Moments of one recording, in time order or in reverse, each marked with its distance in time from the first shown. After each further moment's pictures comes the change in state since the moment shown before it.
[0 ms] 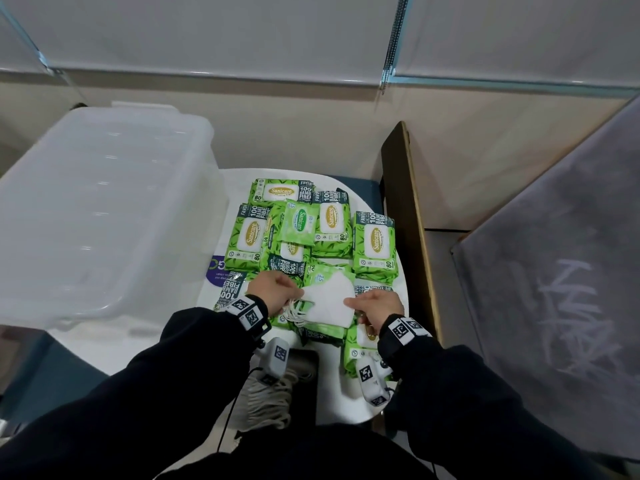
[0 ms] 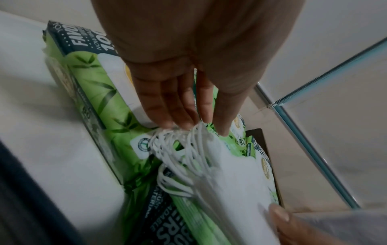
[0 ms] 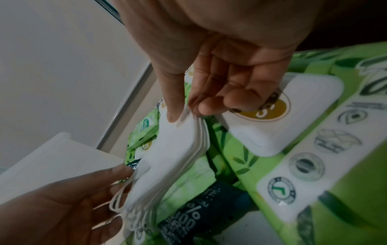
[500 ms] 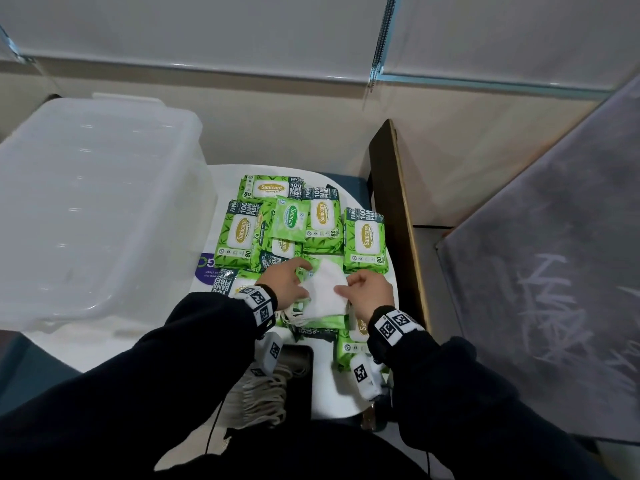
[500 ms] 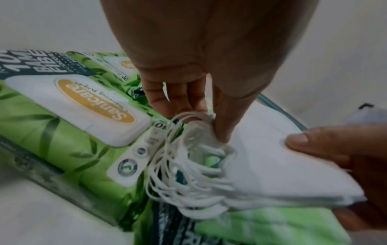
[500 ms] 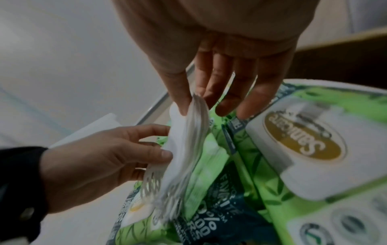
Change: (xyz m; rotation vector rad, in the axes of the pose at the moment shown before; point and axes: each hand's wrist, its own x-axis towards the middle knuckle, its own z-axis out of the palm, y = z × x) left_hand 0.007 0.024 0.014 0.450 -0.148 0.301; right_hand -0.012 -0.024 0.007 -0.311 0.075 -0.274
